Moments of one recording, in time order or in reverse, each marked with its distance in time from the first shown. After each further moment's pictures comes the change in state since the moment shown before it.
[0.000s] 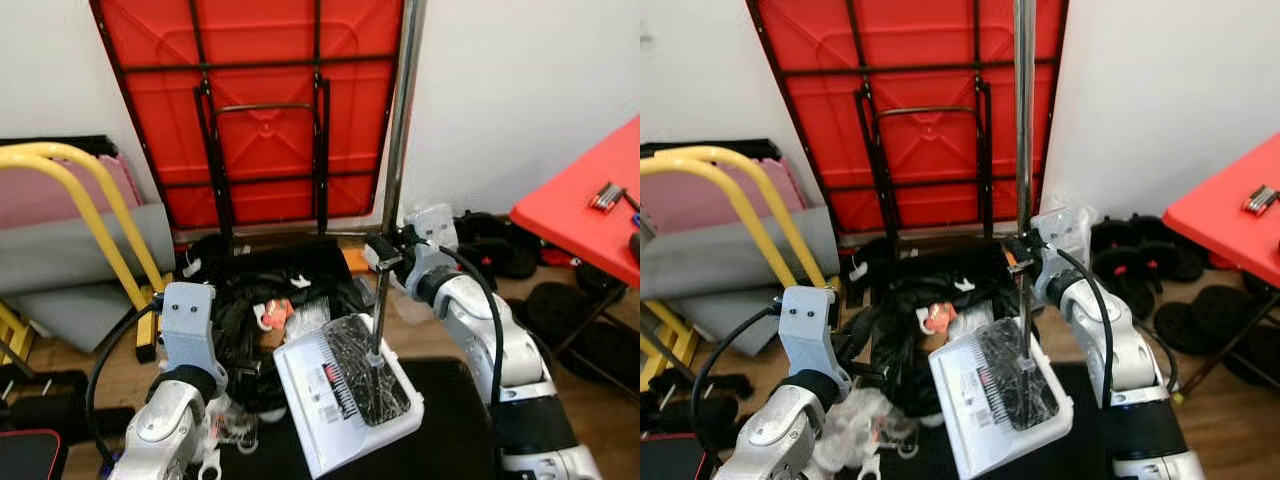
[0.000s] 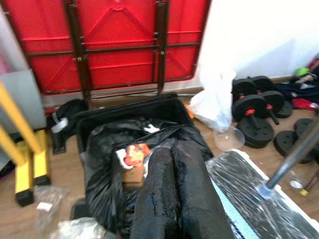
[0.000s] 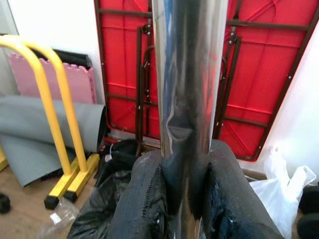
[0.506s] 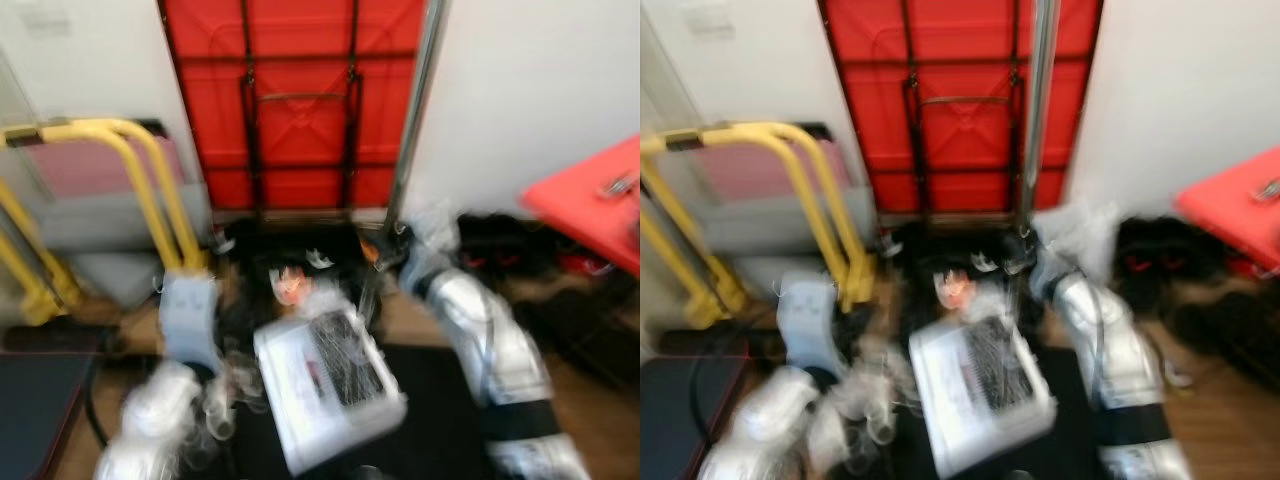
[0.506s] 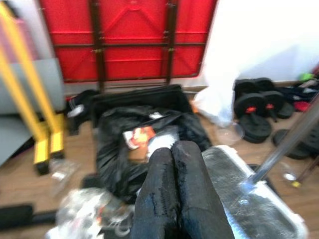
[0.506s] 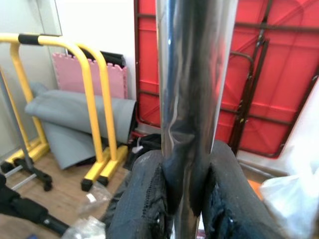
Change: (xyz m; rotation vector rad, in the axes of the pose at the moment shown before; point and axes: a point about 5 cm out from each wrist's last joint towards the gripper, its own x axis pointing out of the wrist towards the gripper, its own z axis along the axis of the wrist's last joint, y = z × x) left arm 0.000 0.000 -0.001 -0.002 0.006 0.001; right arm 0.004 0.003 -0.001 0.009 0.009 -0.009
